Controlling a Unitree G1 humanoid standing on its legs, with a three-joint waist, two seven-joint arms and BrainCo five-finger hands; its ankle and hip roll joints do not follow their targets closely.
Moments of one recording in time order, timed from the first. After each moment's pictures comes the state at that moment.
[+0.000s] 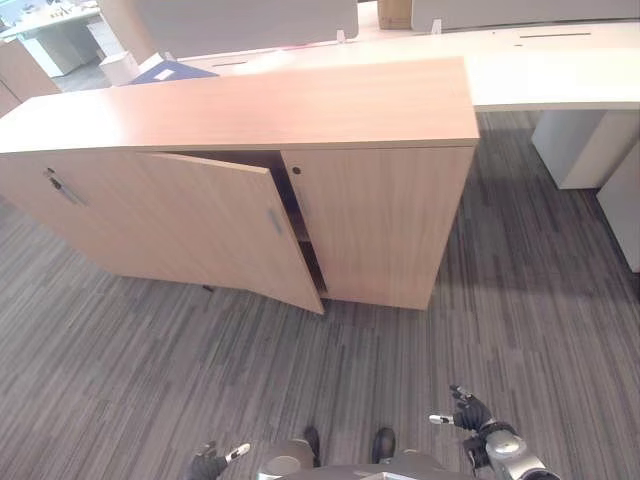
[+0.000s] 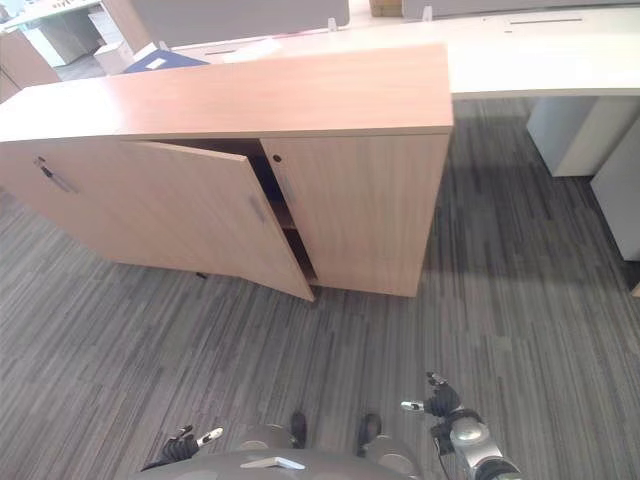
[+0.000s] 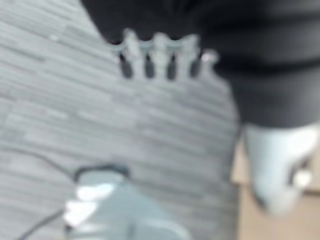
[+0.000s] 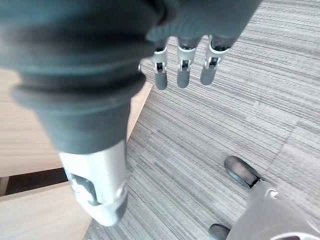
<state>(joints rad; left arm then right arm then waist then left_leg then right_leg) 0.12 0.19 -0.24 1.13 -0.46 -0.18 -0.12 -0.08 -0.34 0.34 1.10 0.18 -0.17 0.14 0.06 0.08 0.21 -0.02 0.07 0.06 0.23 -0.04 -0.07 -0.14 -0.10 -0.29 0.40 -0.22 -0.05</state>
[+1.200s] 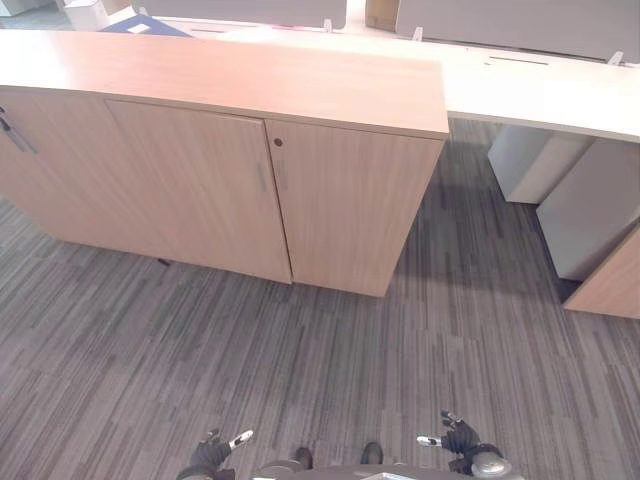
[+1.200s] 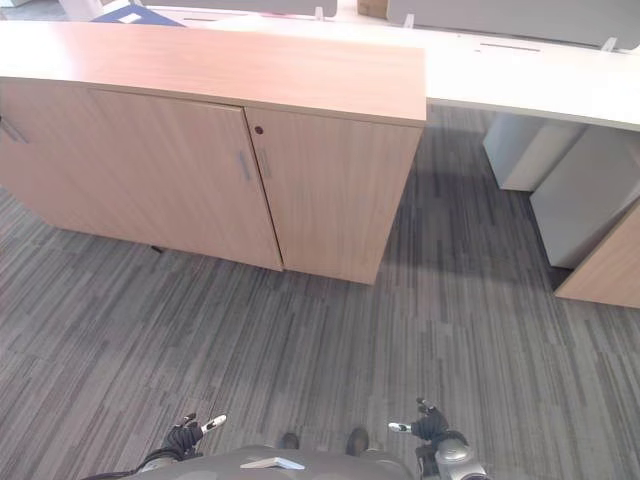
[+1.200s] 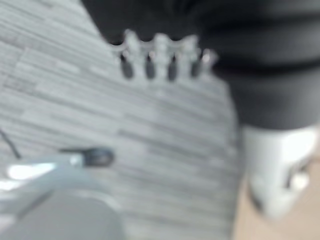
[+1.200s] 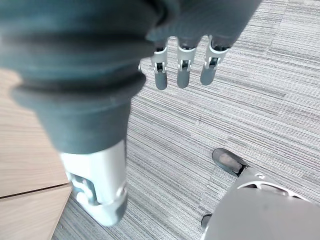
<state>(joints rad) 0.08 0.20 -0.23 1.16 -0.47 -0.16 -0.12 -0.01 -0.22 0.32 1.17 0.18 -0.15 0.13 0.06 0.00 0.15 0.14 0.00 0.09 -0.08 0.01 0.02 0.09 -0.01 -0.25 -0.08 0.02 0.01</state>
